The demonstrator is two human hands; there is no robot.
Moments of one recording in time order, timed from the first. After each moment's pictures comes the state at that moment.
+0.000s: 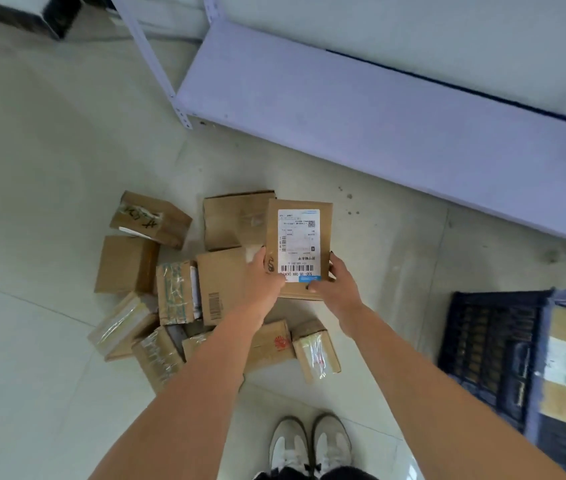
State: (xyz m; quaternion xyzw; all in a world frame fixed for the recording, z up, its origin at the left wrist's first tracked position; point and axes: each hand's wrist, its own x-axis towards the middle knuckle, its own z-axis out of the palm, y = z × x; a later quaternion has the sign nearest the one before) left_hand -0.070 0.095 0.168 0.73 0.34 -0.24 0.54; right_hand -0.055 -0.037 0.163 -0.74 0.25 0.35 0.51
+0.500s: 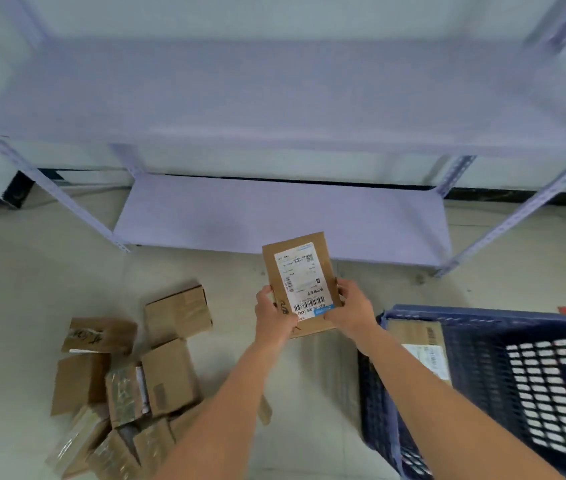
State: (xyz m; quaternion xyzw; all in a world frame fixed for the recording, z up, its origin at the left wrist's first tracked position) left_hand -0.037 -0.116 0.337 0.74 0.24 -0.24 0.58; right_hand -0.037 -0.253 0.344 -0.80 0.27 0.21 0.50
